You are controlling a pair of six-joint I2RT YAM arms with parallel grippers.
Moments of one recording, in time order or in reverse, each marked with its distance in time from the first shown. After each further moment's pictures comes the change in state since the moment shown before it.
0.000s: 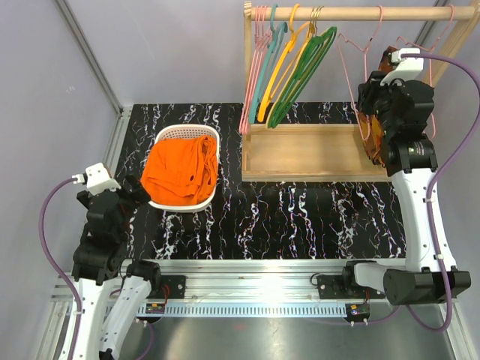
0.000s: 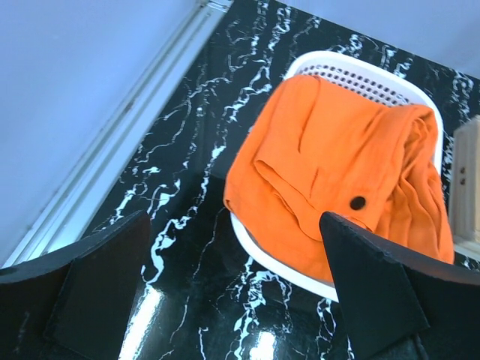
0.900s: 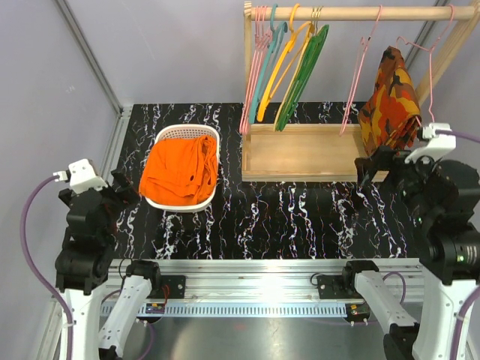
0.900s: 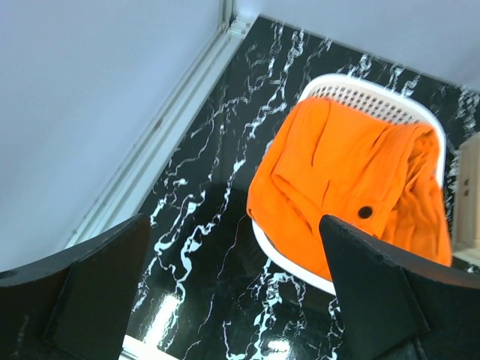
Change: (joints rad) left arm 0.069 0.049 0.196 -0.137 0.036 0.063; right arm 0.000 -0.439 0.029 -0.679 -0.079 0.114
